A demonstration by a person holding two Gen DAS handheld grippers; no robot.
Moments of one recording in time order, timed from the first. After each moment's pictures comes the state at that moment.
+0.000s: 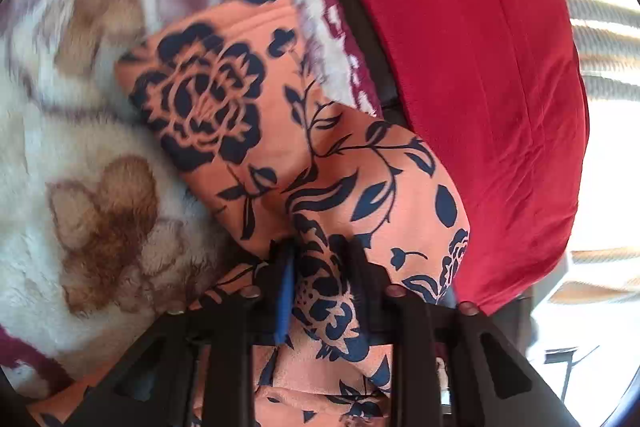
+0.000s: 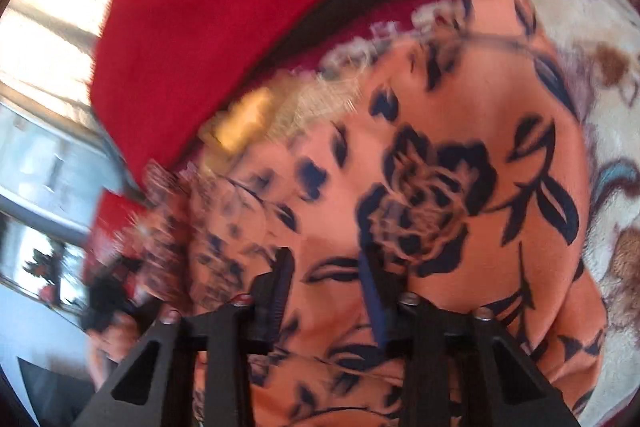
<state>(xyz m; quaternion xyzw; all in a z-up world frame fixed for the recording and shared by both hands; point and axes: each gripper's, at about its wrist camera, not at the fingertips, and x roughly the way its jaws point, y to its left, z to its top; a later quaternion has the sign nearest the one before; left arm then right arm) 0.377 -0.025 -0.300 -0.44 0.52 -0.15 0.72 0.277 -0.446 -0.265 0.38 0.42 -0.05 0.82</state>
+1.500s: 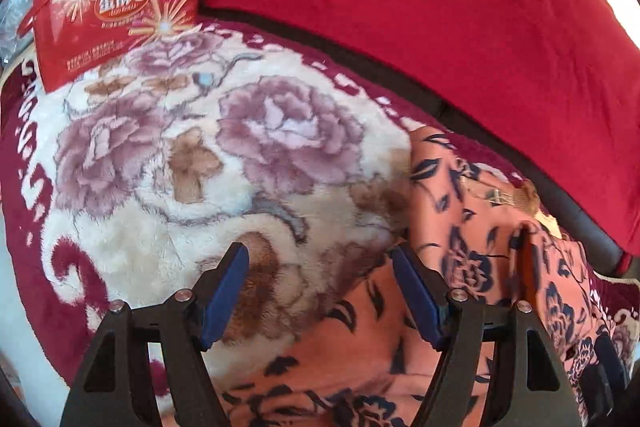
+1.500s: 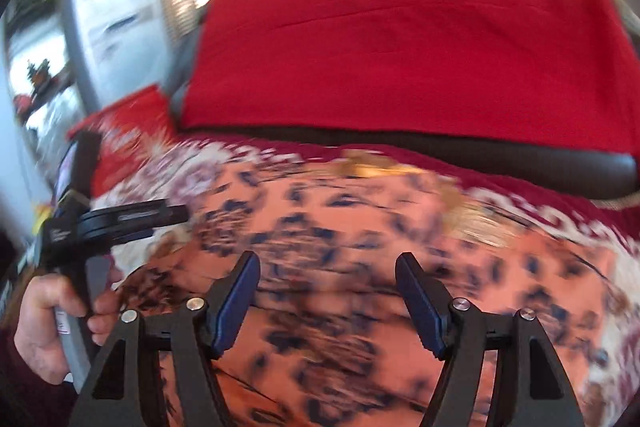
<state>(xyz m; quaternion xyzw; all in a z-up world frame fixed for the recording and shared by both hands) 0.334 -0.035 -0.245 -0.13 0.46 -0.02 0.88 0.290 -0.292 -0.181 0.04 0.32 0.03 0.94</state>
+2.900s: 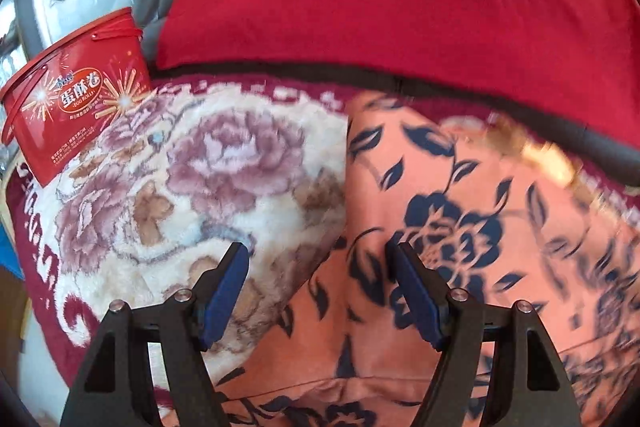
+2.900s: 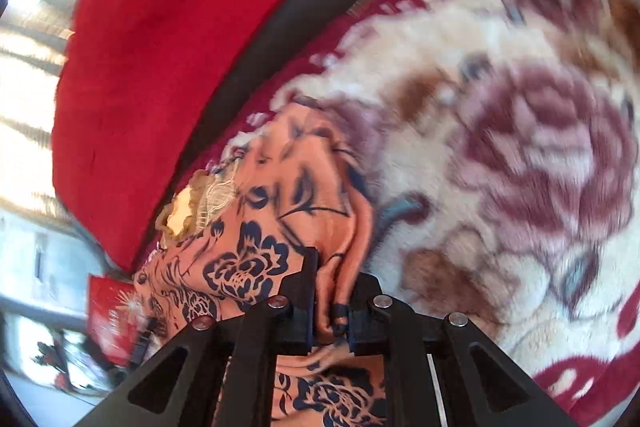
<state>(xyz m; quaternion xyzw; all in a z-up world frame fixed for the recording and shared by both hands) 0.331 -0.104 -0.254 0.04 0.42 -0.04 0.90 0.182 -0.552 -0.228 0.48 0.38 -0.17 0.78</state>
